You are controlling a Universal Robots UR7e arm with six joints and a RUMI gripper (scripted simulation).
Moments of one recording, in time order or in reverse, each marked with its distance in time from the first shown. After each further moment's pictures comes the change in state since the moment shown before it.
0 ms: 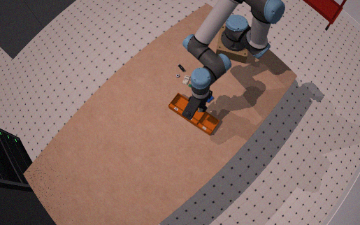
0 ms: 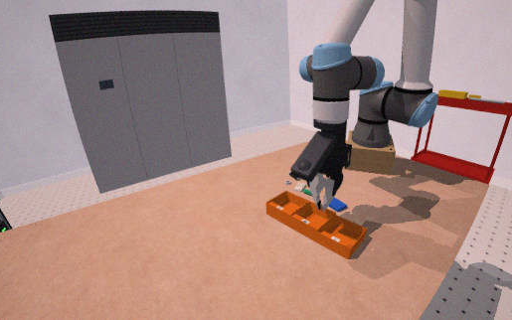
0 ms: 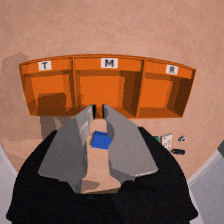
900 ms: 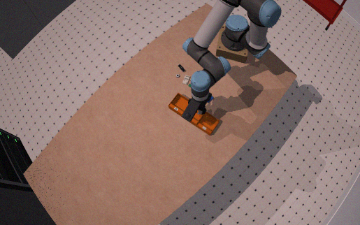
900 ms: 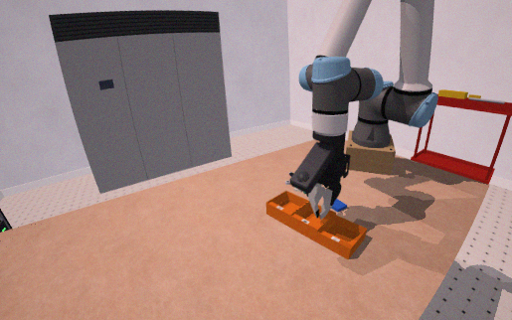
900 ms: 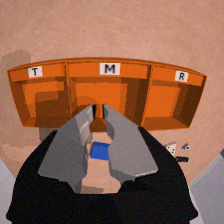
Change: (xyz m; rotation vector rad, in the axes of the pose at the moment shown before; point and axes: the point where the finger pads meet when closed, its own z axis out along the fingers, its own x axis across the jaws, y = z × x) arm 0.001 -0.003 0.025 0.007 0.002 0.000
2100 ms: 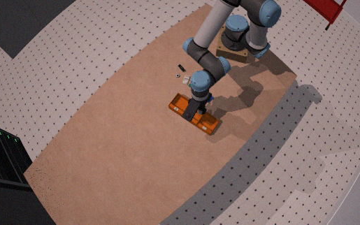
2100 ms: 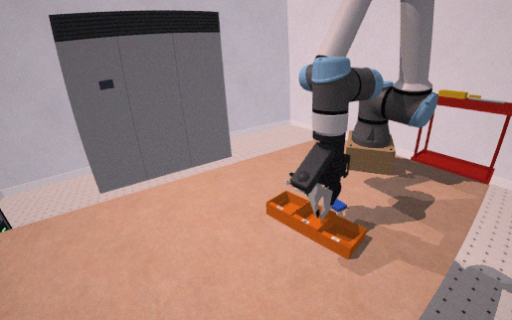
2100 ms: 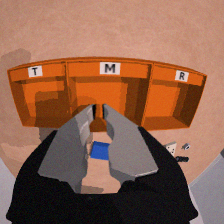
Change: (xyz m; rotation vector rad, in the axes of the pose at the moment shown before) arm 0.000 0.000 0.000 -0.001 0.000 0.000
